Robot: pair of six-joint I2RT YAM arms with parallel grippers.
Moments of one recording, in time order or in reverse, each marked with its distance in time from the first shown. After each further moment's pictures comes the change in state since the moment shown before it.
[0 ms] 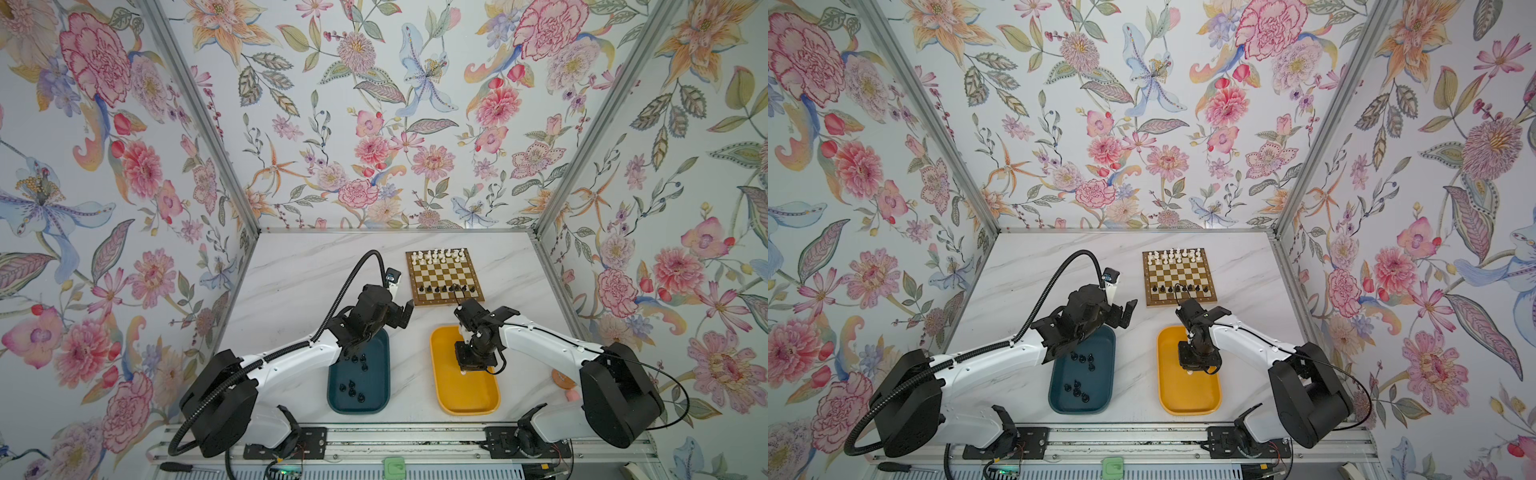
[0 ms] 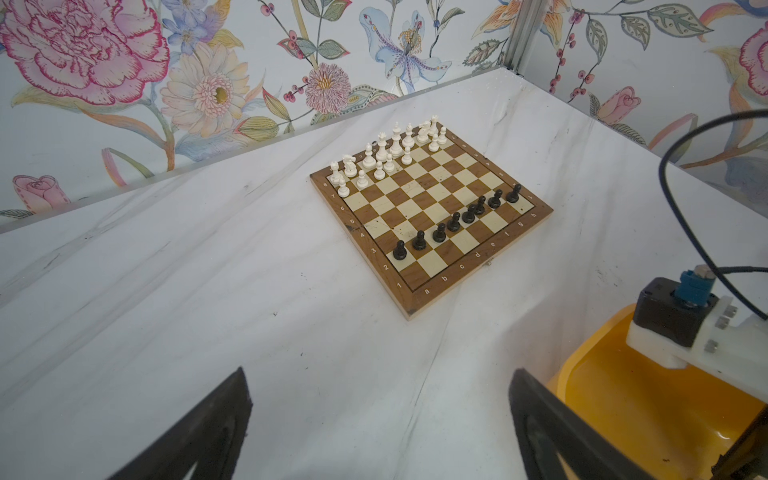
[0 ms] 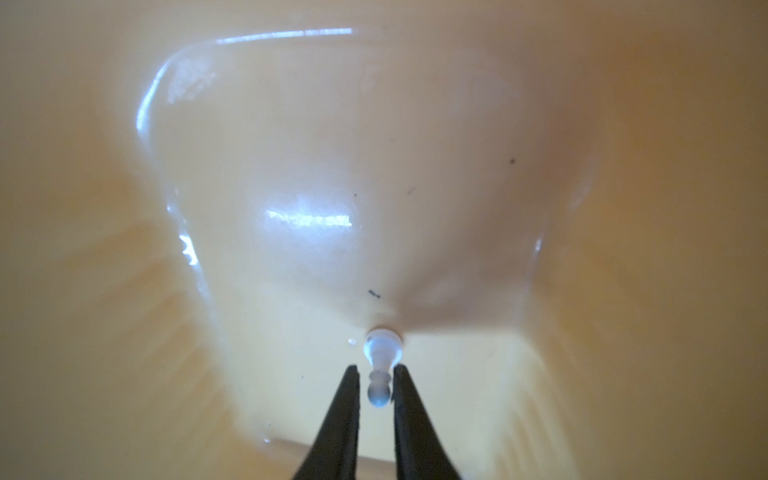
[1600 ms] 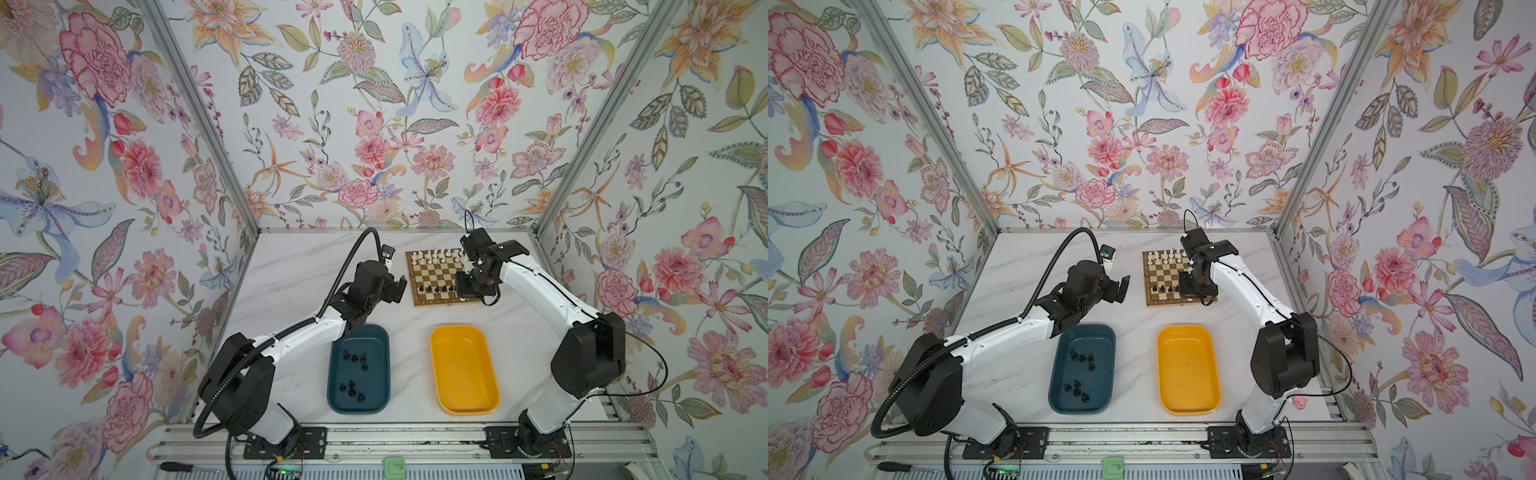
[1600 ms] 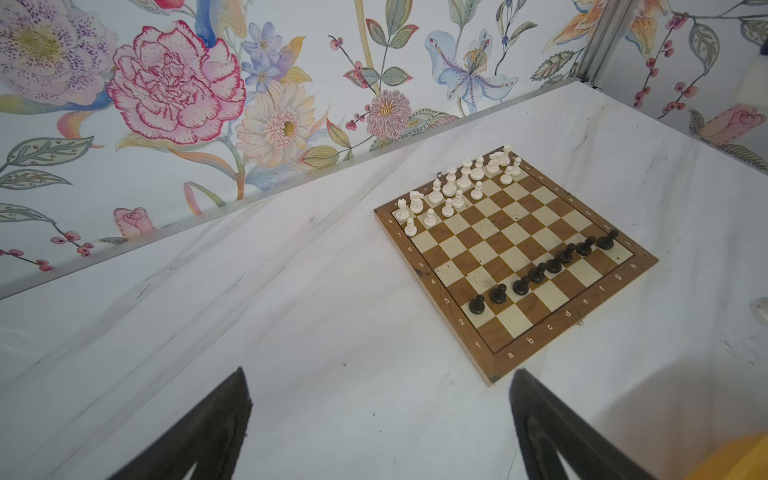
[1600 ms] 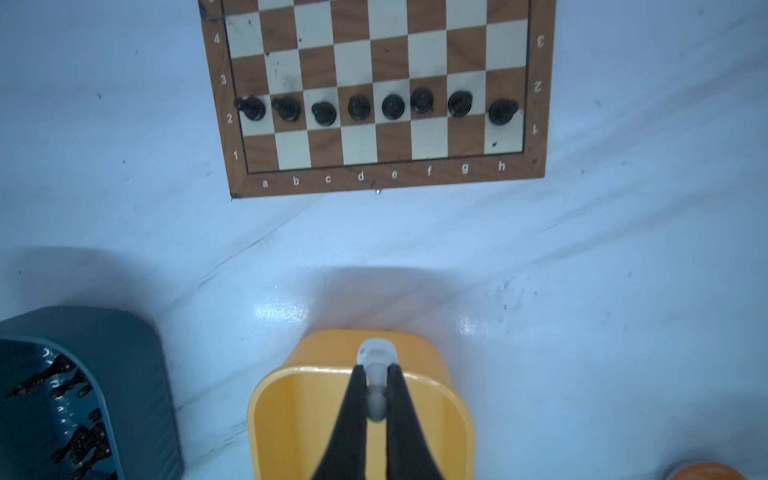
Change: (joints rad) left arm 0.161 0.143 0.192 -0.034 -0.002 0.105; right arm -0.193 0.331 0.791 -0.227 0.145 -0.161
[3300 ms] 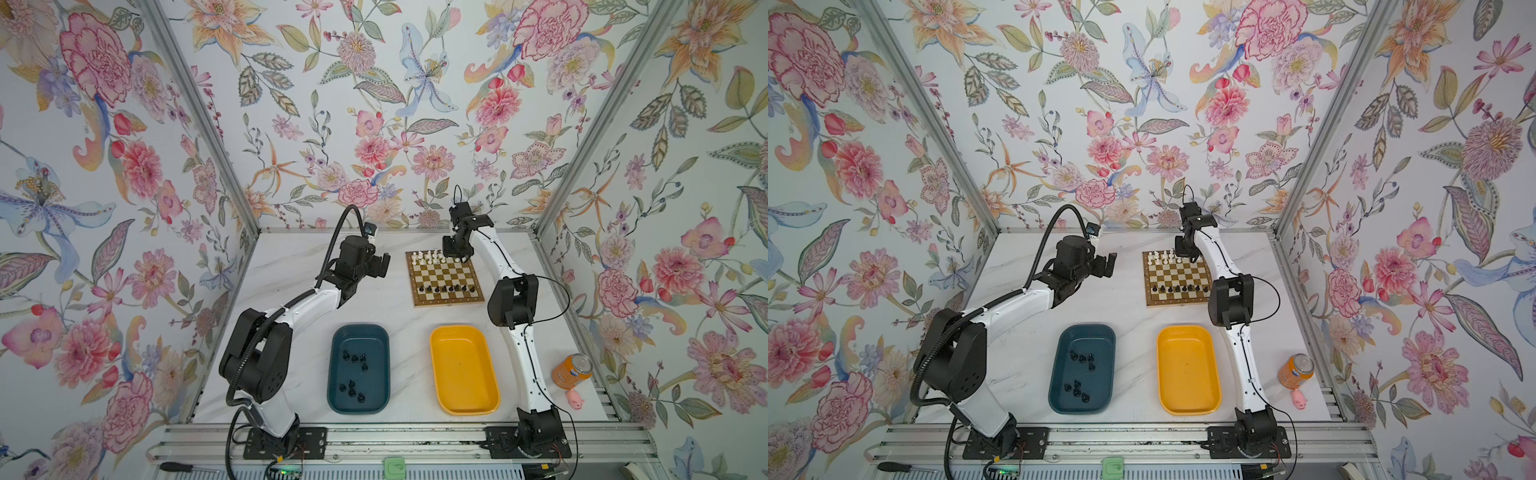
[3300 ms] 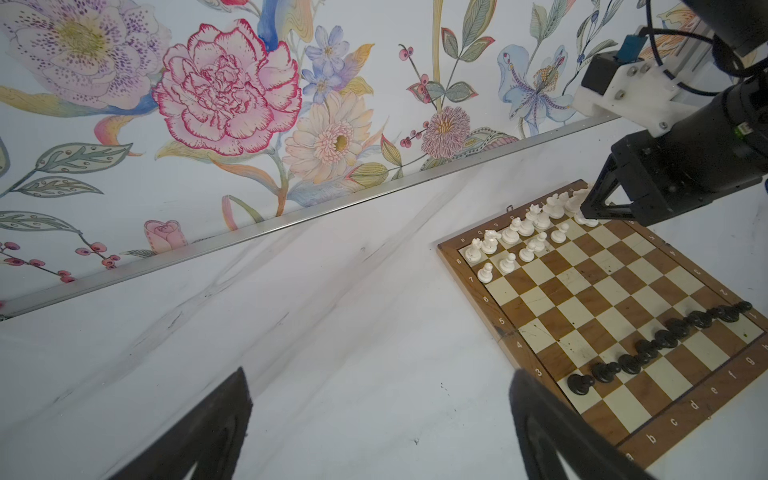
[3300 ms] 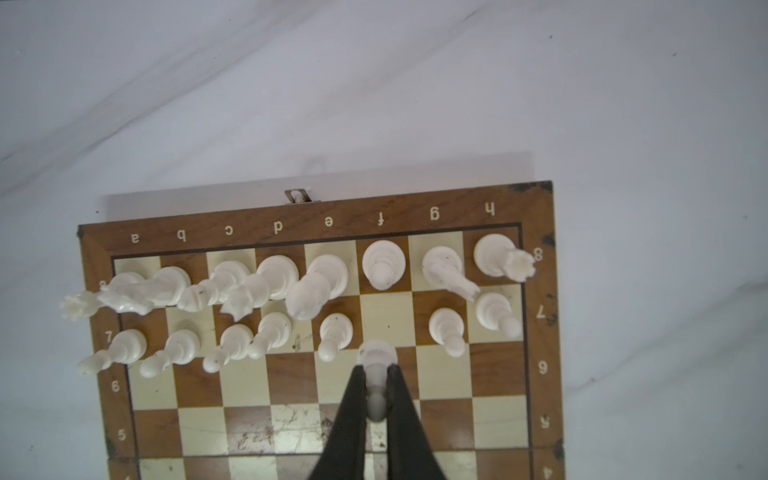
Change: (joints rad) left arm 0.206 0.171 0.158 0.032 0.145 0.042; right arm -0.118 0.872 1.018 -0.013 0.032 -0.122
